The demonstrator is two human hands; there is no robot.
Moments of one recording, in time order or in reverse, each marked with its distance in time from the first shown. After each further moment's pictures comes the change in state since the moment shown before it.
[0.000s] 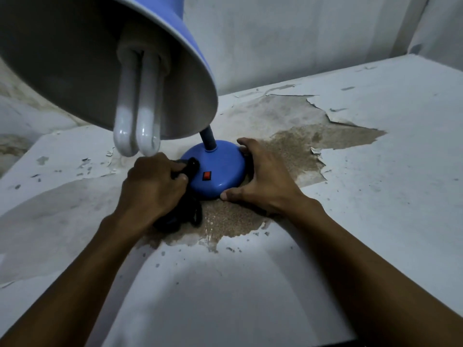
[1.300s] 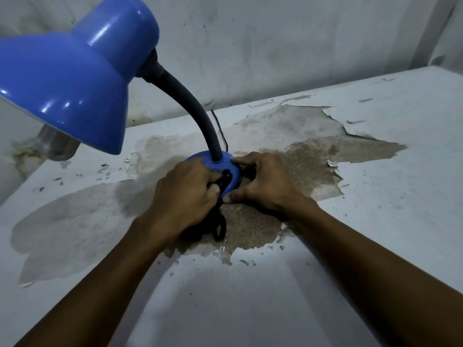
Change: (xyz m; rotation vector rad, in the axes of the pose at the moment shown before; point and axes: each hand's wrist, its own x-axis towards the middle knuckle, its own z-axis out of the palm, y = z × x) left_hand -0.002 0.017 0.000 0.098 0.026 0.319; right_hand 0.032 -0.002 0.023 0.073 -0.002 0.026
